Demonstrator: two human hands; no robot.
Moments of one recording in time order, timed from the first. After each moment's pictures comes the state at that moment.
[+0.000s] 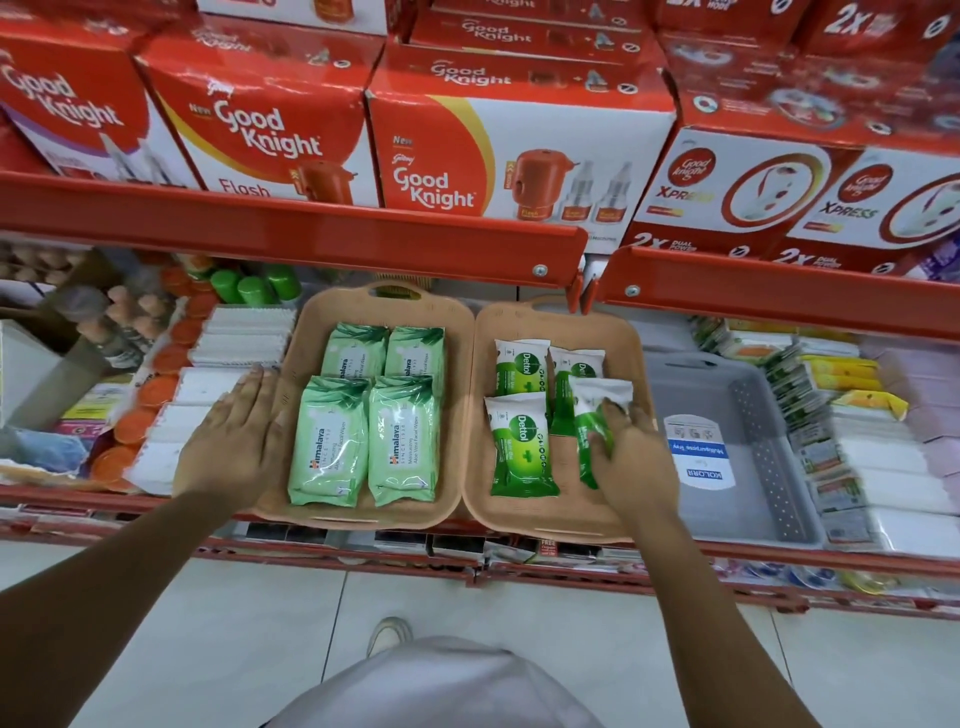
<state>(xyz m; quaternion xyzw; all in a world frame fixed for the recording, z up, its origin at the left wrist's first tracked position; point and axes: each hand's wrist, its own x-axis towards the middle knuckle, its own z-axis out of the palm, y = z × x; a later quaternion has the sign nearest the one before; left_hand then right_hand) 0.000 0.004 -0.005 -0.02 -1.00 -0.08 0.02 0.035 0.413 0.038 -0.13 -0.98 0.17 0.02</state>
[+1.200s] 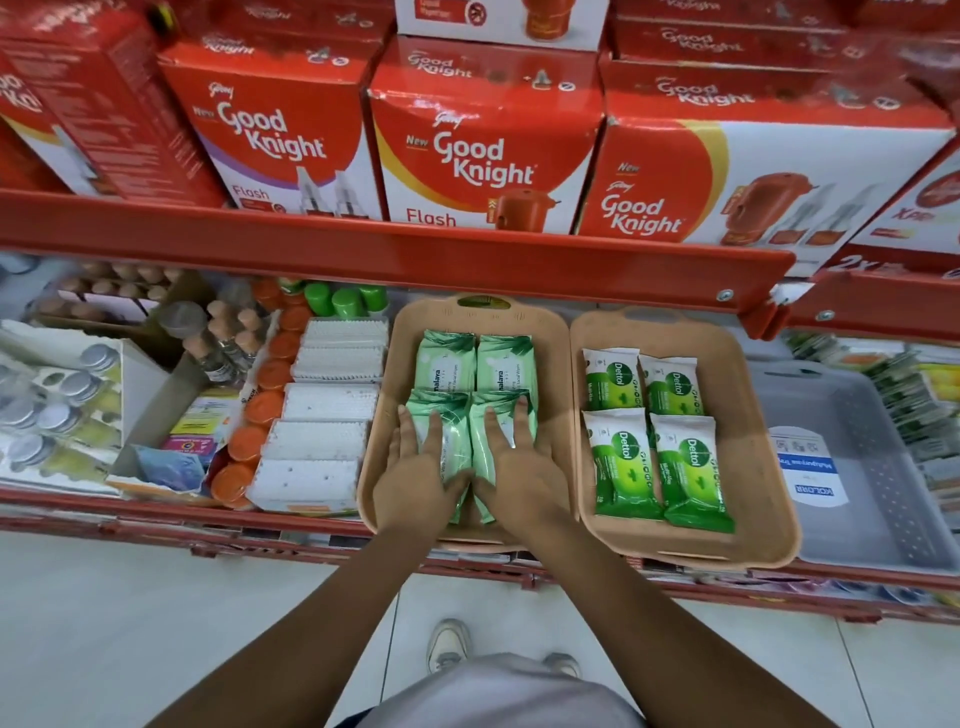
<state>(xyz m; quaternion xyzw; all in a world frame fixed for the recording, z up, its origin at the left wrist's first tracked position) 0.010 0.070 -0.004 0.02 -0.98 -0.18 -0.09 0.009 0.203 0.018 0.03 -0.97 0.15 -0.17</state>
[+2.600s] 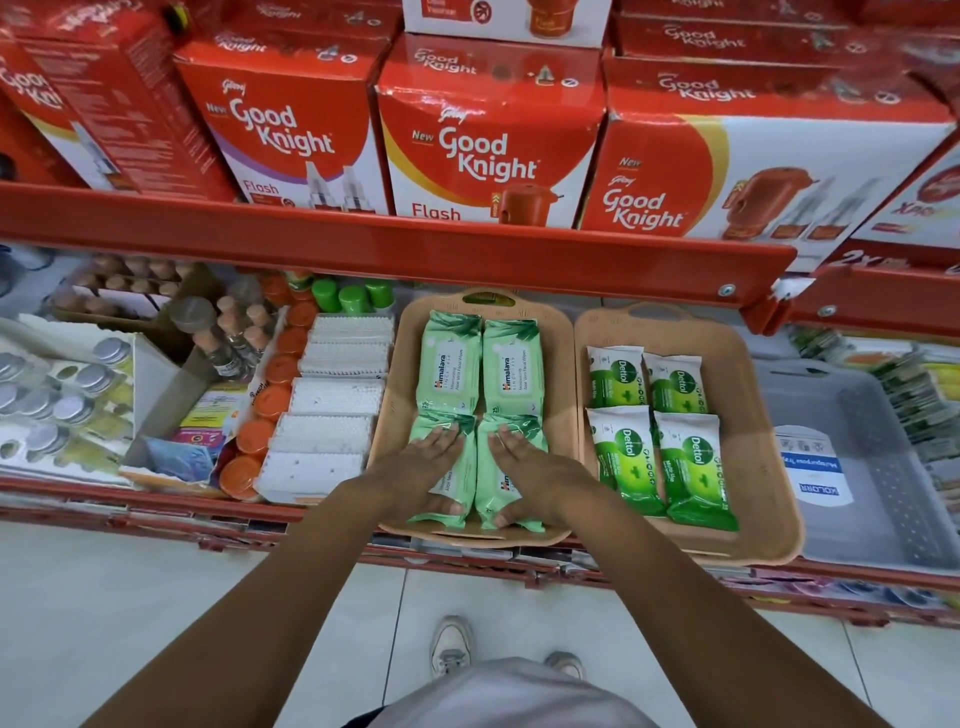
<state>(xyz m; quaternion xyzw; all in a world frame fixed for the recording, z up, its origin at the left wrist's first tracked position) -0.015 0.038 0.011 -0.26 -0.90 -0.07 -0.35 -0.003 0.230 0.033 0.19 -0.91 0.06 -0.36</state>
